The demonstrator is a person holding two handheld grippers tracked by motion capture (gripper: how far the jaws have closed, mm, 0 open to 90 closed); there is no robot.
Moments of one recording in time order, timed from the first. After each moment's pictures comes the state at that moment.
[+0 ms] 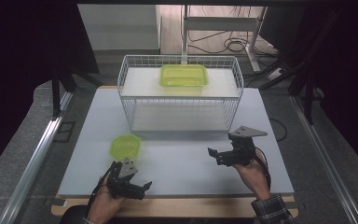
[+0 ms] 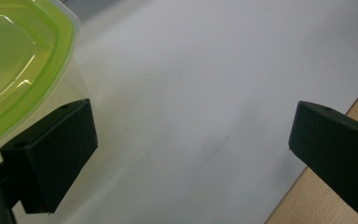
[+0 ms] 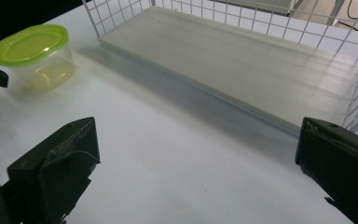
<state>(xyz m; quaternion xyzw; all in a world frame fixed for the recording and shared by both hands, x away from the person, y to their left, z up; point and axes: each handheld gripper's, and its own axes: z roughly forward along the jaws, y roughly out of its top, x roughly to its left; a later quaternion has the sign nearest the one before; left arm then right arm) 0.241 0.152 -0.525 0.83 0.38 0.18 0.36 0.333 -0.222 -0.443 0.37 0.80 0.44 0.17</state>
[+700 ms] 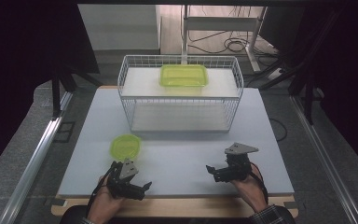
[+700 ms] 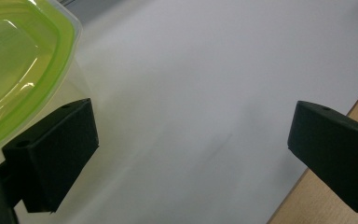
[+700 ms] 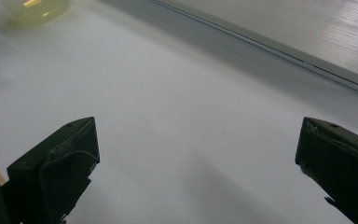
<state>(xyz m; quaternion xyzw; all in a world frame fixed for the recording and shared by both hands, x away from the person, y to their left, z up) 0.240 0.152 -0.525 0.84 0.37 0.19 0.36 0.311 -0.221 -0.490 0.35 0.83 0.40 0.16</state>
